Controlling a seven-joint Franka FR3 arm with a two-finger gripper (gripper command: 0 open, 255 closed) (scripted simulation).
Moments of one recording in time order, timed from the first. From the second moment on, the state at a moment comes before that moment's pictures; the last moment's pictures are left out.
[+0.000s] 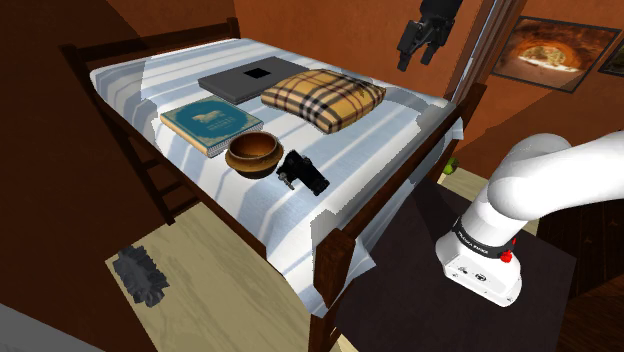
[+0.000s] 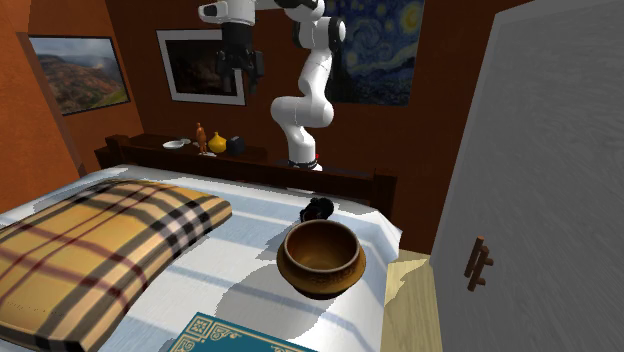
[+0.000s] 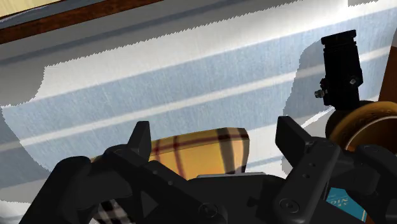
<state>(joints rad) -0.02 -0.83 -0.06 -2.37 -0.03 1.68 0.09</state>
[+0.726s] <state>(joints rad) 0.06 -0.64 0.04 -2.42 0.06 1.87 0.17</state>
